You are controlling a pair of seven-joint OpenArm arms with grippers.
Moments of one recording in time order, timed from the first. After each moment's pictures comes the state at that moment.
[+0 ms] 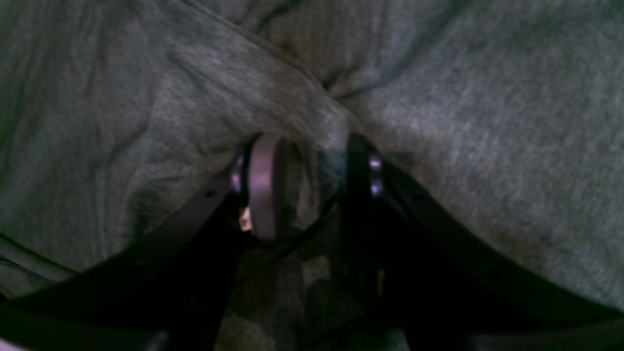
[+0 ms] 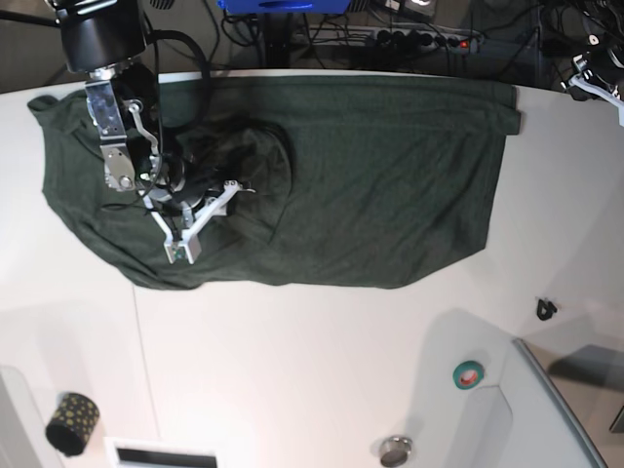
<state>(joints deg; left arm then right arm) 16.5 -14.1 -63.3 77.2 -20.7 -41.1 57.7 -0.7 4.9 -10.2 72.3 21.2 3.3 -39.0</state>
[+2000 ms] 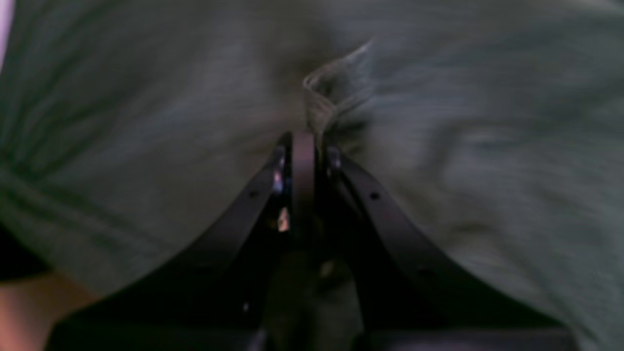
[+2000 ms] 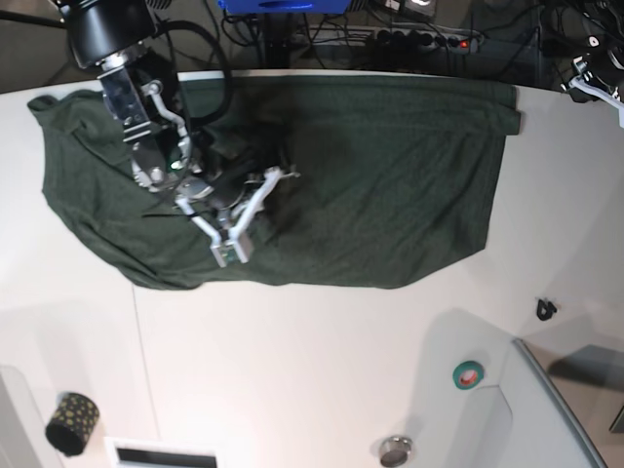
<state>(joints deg) 16.2 -14.1 -63.3 77.2 -20.7 -41.1 57.7 -2.0 5.3 -22.1 81.4 21.4 3.8 -39.3</state>
